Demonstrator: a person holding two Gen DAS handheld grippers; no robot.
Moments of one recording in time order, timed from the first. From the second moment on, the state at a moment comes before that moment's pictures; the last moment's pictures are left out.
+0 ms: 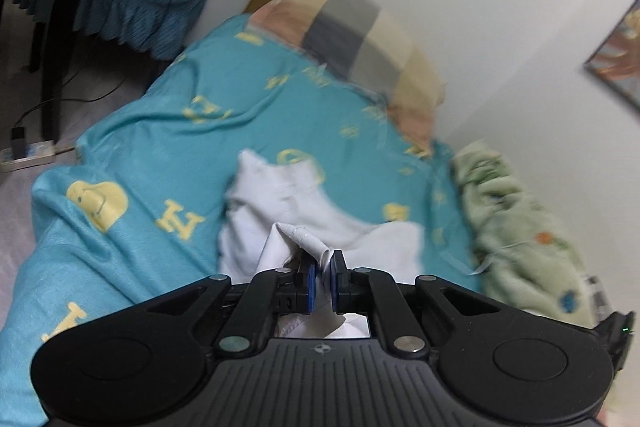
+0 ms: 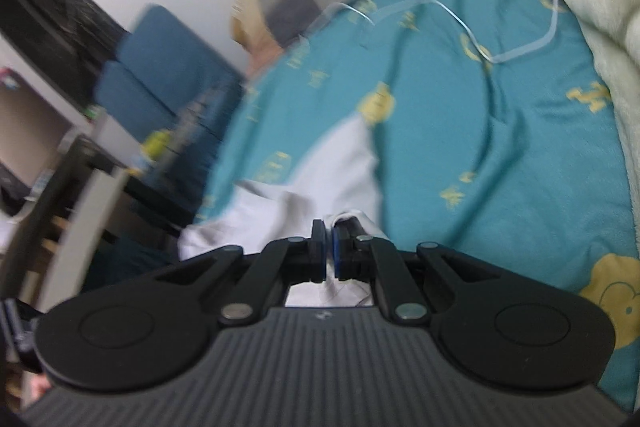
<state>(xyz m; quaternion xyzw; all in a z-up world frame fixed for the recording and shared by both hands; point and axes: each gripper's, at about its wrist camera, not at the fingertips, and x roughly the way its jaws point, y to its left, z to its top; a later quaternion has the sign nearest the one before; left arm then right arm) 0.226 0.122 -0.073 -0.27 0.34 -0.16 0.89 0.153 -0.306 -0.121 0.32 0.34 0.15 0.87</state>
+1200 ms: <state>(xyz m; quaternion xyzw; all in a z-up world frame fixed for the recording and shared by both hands) 0.056 0.099 -0.001 -0.28 0.36 -0.19 0.87 0.007 -0.276 -0.042 0.28 0.40 0.19 0.85</state>
